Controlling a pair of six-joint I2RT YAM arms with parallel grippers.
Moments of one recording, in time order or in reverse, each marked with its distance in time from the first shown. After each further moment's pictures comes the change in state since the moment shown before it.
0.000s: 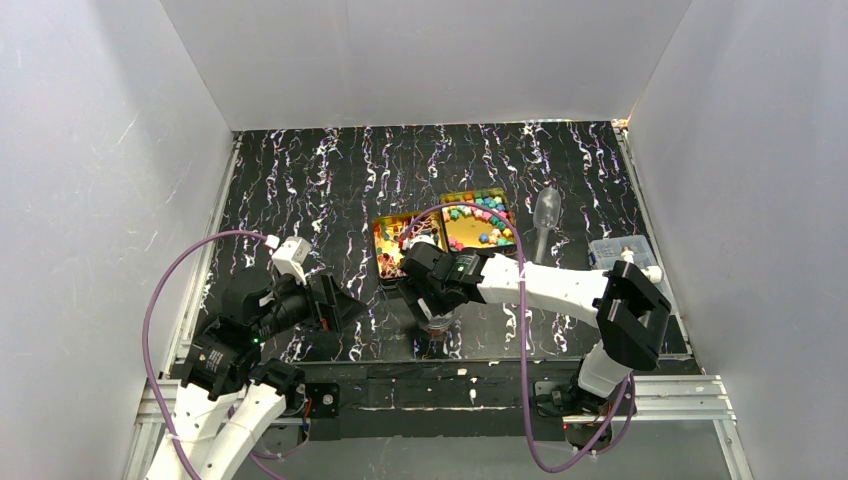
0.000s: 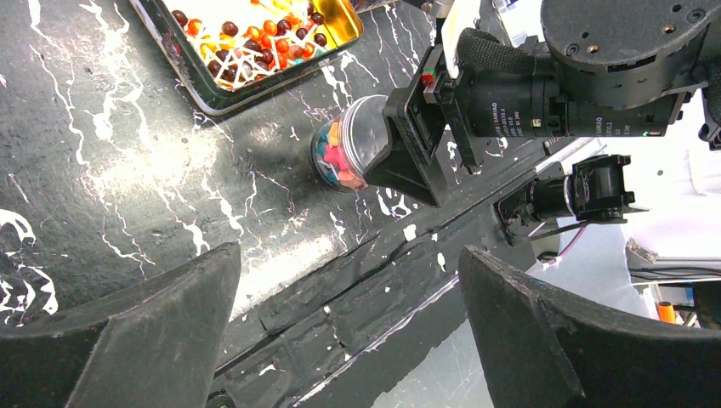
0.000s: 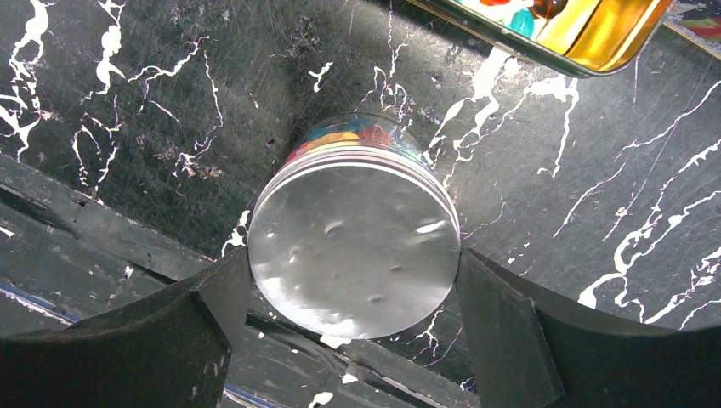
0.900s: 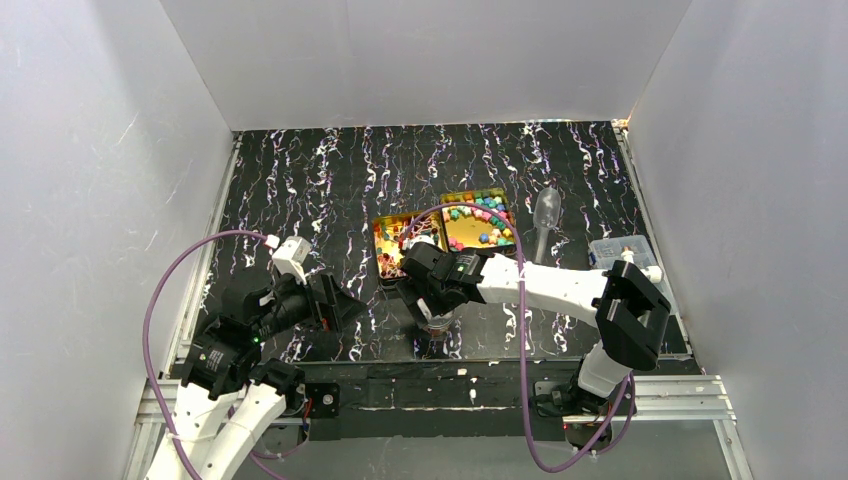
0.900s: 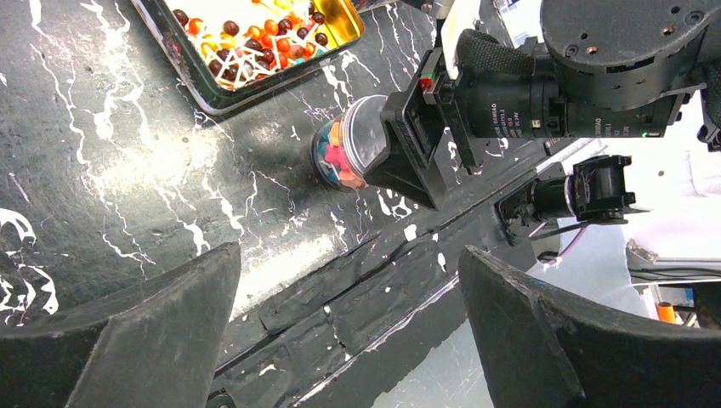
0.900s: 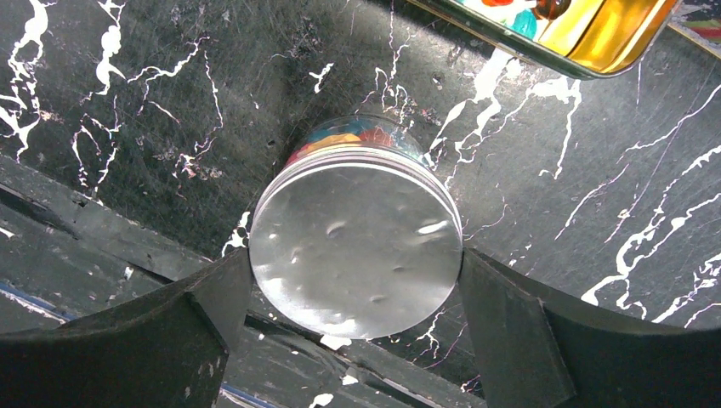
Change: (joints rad) left arm 0.002 0.002 0.000 0.000 0.000 0.000; right arm -0.001 0.002 -0.003 0.006 -0.004 0.000
